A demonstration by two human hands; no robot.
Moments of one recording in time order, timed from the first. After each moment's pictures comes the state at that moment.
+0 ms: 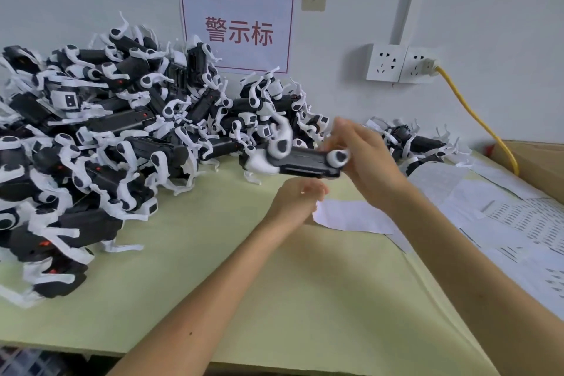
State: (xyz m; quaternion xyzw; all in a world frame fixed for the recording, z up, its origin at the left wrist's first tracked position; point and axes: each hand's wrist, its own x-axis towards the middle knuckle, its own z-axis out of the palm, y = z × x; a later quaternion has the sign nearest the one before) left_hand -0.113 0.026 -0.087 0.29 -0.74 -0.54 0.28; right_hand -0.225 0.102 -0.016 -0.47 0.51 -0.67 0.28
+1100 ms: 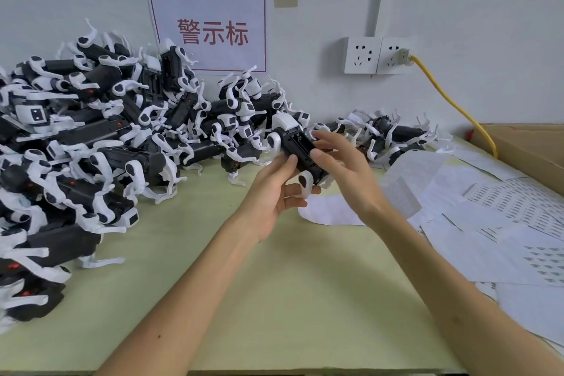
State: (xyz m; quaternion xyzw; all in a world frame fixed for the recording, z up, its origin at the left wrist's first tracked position) left_hand -0.101 0.030 -0.070 0.12 -0.60 -0.73 0.30; right_hand -0.230 0.122 -0.052 -0.49 0.60 -0.61 0.14
